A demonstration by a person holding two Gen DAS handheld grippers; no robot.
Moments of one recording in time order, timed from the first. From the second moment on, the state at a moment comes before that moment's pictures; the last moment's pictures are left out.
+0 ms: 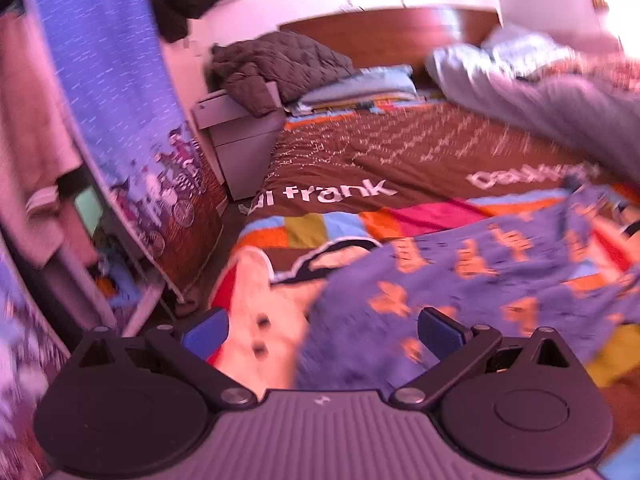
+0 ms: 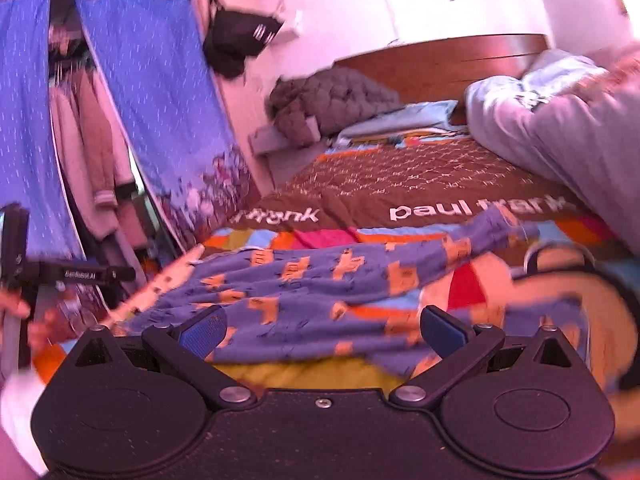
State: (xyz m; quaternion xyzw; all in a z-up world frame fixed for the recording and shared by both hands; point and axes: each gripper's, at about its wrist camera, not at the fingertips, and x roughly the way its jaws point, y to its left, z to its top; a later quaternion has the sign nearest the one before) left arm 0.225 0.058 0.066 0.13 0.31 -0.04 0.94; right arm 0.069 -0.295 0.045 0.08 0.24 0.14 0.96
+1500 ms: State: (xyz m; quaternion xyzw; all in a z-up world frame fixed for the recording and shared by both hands) left arm 0.402 0.055 0.046 0.11 0.34 -0.05 0.93; right arm 0.401 -0.150 -0.001 -0.26 0.33 0.21 0.88
